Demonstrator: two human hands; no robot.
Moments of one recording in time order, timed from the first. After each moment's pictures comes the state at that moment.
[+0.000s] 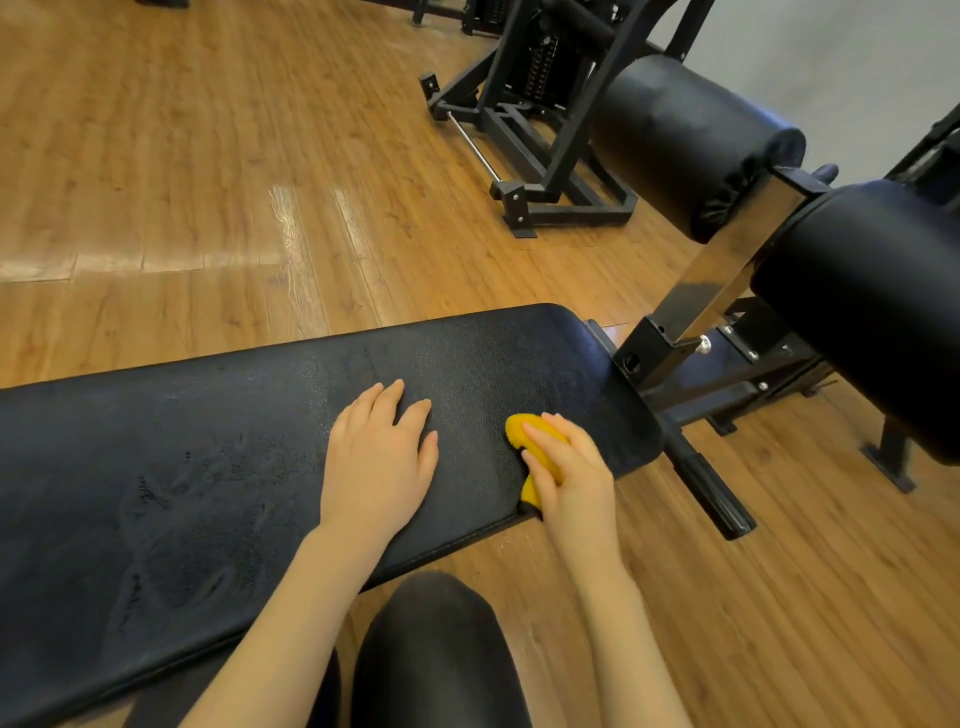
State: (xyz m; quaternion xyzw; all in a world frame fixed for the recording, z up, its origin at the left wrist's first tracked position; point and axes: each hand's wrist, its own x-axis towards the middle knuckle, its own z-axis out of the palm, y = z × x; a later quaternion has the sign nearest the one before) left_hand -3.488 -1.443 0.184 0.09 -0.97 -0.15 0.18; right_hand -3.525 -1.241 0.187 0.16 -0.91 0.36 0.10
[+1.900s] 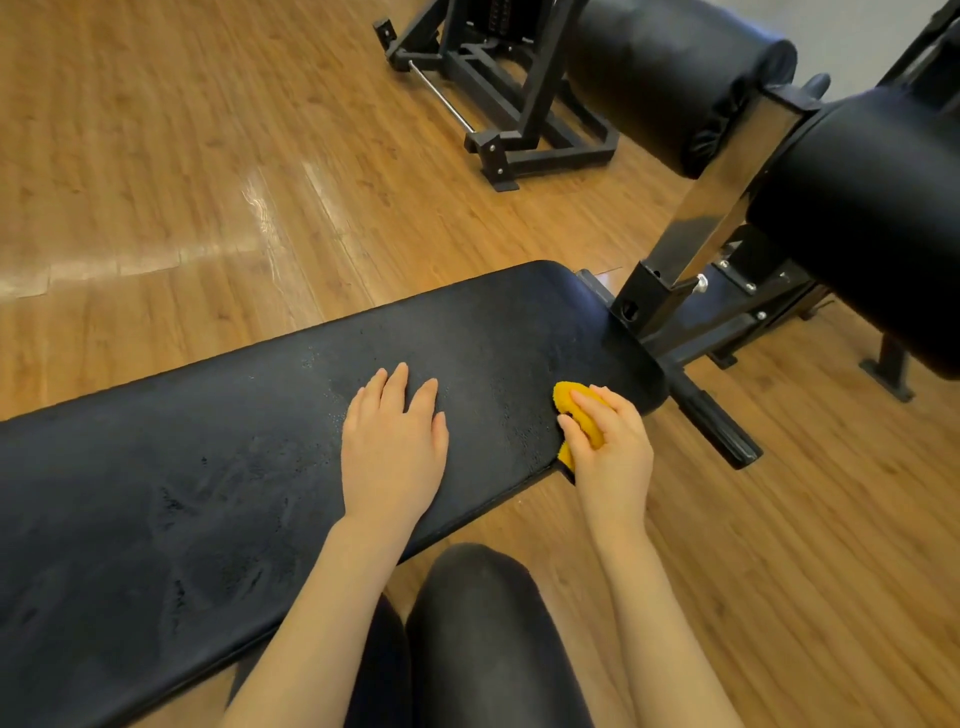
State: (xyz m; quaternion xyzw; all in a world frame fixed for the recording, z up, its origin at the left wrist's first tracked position) left_hand -3.483 -1.438 0.191 0.10 -0.98 -0.16 0.11; right_hand -3.512 -1.241 0.191 -0.04 -0.91 0.38 0.13
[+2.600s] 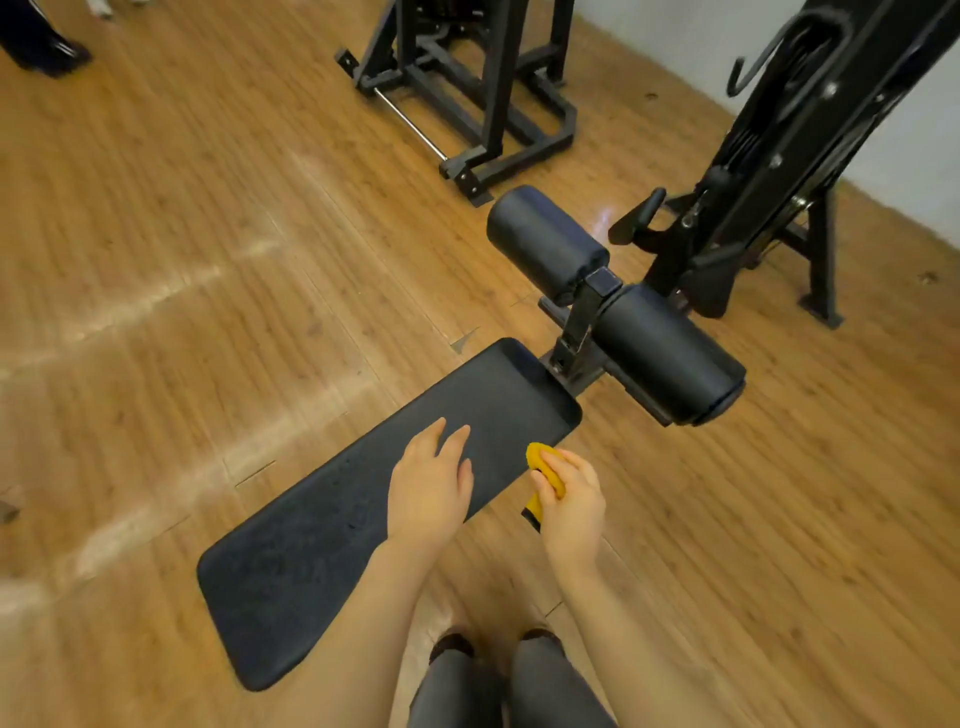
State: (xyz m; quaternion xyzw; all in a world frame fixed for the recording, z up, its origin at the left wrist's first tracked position) left_hand -3.433 -1.423 0.544 0.03 -0.98 -0.19 -0.10; right_hand -3.414 -1.266 0.512 -0.18 -0.88 0.45 0.00
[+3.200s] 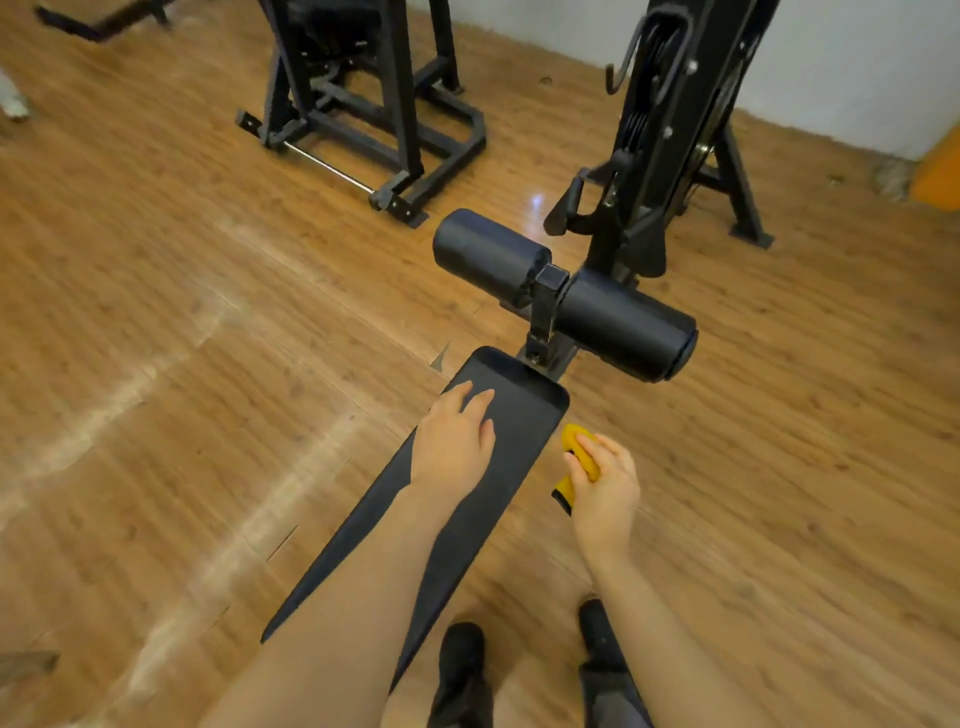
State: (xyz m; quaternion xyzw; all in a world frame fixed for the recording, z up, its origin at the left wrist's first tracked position) left_hand -3.502 -1.424 0.605 -0.16 -0.97 -0.17 -0.11; right_hand -3.402 -1.275 0.582 -0.34 -0.81 0.46 0.09
